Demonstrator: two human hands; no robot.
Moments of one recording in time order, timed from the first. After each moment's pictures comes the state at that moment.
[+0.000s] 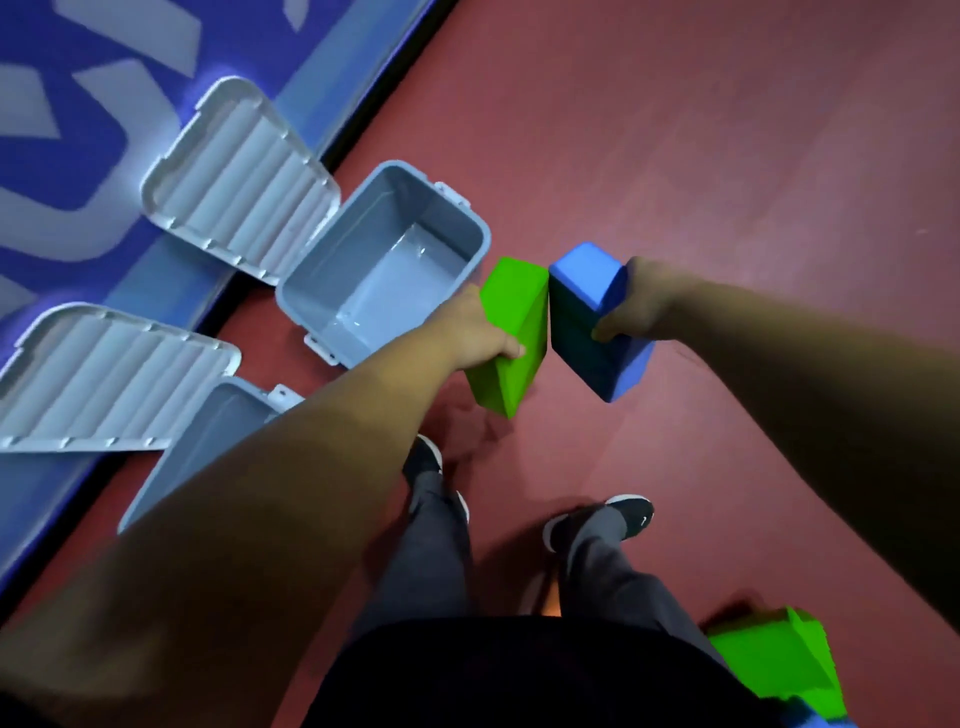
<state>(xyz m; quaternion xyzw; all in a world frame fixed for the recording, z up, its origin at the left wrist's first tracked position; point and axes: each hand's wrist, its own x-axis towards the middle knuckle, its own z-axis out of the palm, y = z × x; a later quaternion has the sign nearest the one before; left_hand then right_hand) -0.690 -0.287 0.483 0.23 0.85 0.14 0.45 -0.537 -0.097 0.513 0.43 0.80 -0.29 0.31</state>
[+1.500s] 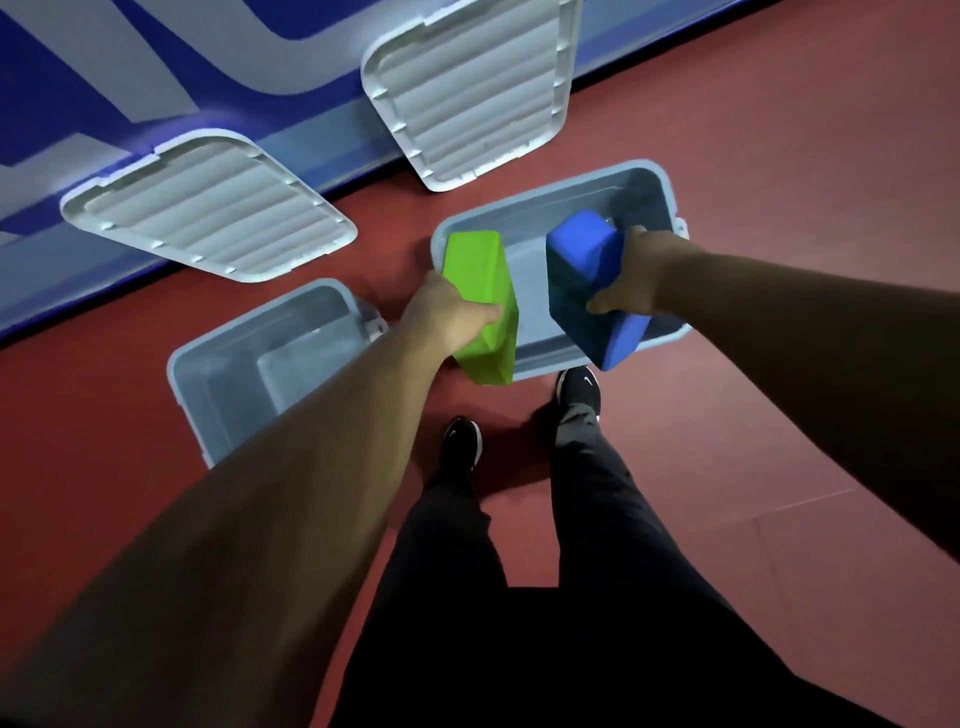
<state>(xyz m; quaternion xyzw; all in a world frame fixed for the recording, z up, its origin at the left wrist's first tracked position) -0.989 -0.427 0.382 -0.20 0.86 0.28 0.37 -0.994 -0.168 0.410 0.13 0.88 -0.14 0.43</state>
